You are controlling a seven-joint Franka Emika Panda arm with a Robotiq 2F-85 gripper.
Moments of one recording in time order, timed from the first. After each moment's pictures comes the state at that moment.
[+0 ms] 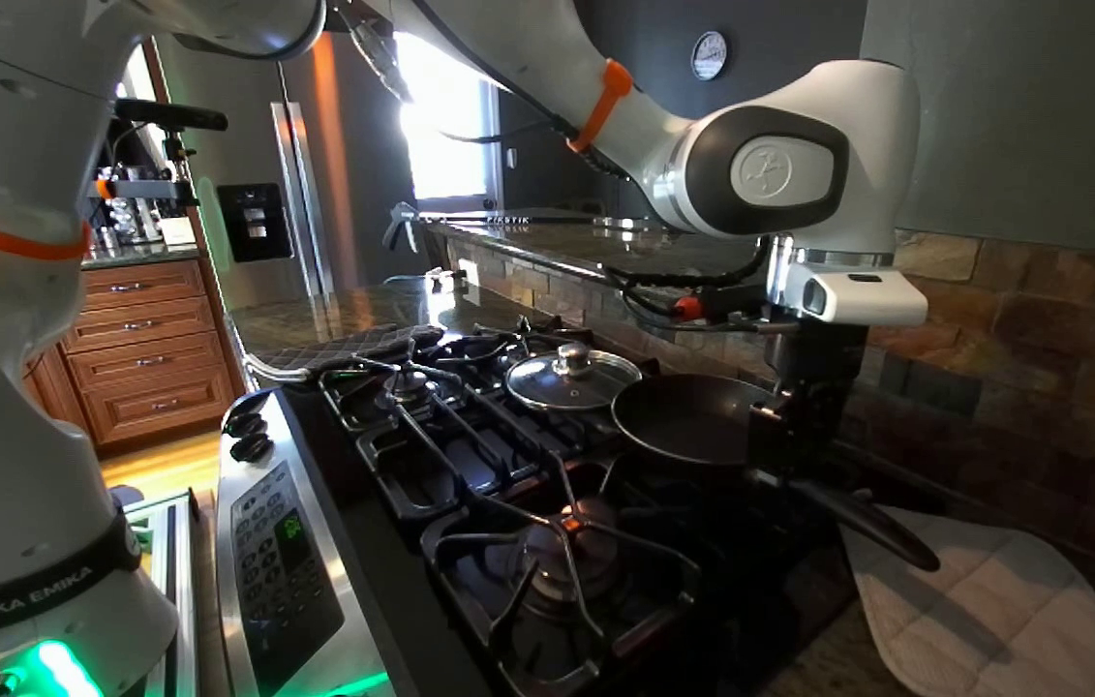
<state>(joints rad) -0.25 0.49 -0.30 -1.69 0.04 2.11 0.90</state>
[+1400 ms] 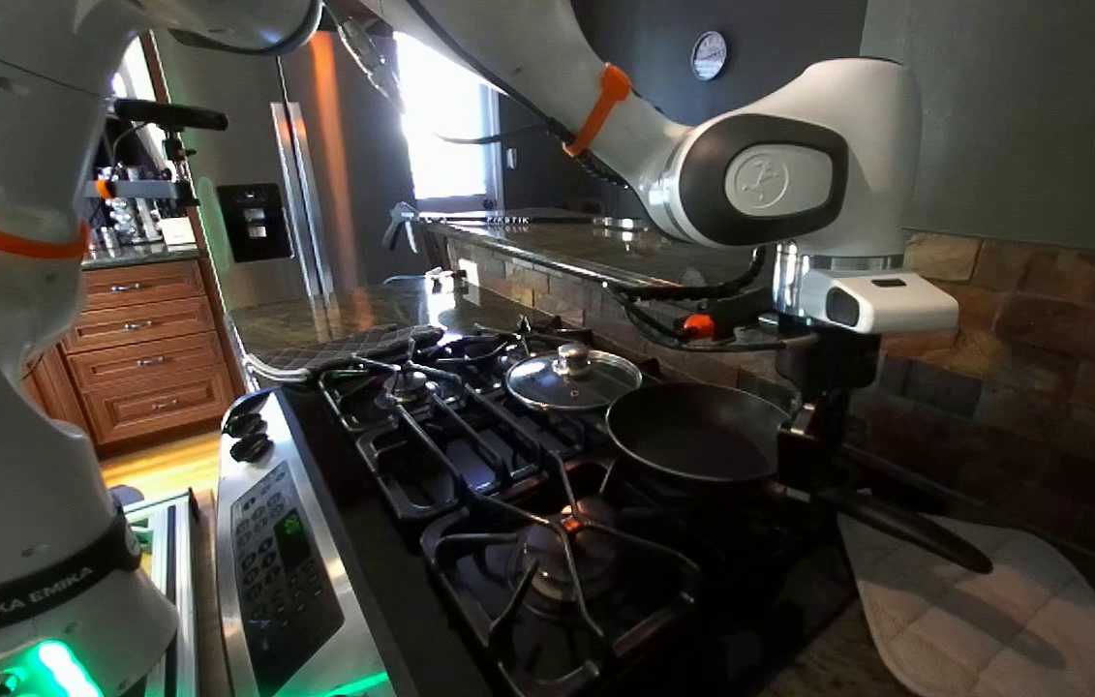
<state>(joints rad) -0.26 0.47 -0.31 -1.73 0.03 2.20 0.72</state>
